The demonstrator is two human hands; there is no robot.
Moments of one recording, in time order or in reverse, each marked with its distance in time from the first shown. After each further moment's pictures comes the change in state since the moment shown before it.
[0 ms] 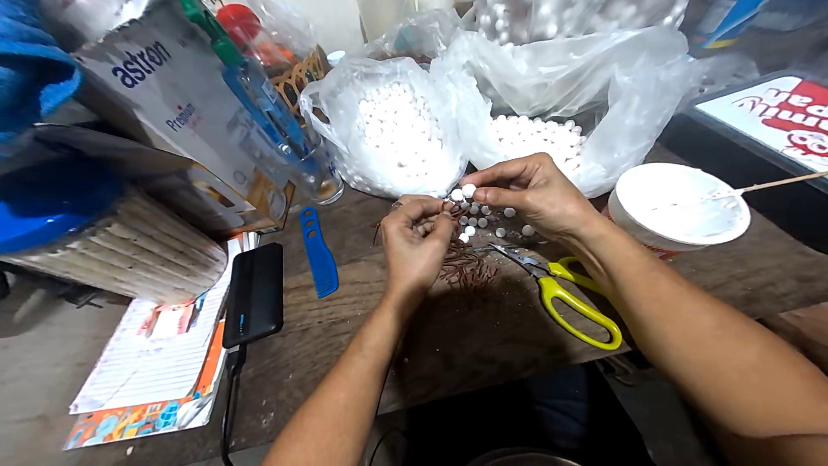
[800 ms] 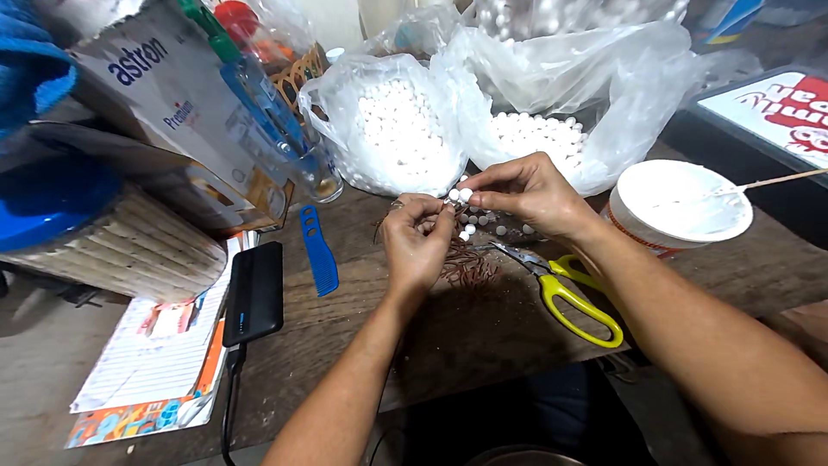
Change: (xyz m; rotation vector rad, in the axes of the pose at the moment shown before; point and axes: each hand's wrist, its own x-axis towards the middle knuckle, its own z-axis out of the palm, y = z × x) left_hand 0.000 -0.004 0.001 0.074 0.005 0.031; right_hand -0.001 0.000 0.002 -0.125 -0.034 -0.061
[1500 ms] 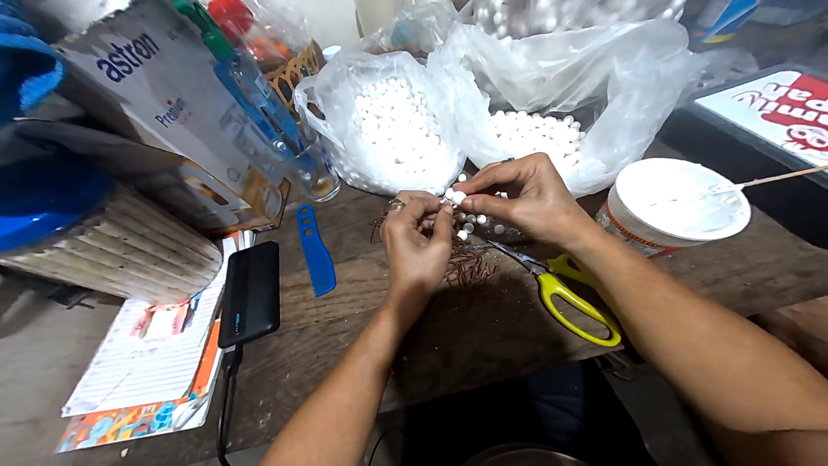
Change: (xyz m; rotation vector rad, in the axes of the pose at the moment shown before) left_hand -0.003 -0.003 0.004 0.054 0.030 0.100; right_hand -0.003 -0.002 0.006 -0.130 0.025 -0.134
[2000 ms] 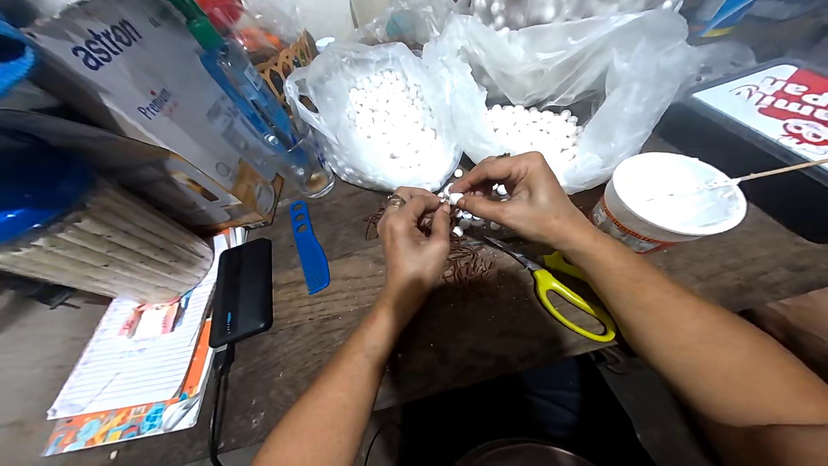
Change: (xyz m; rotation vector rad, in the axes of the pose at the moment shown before) left_hand -0.002 -0.006 -0.001 0.164 -0.049 0.074; right_hand -0.002 0.003 0.002 -0.173 -0.019 -0.087
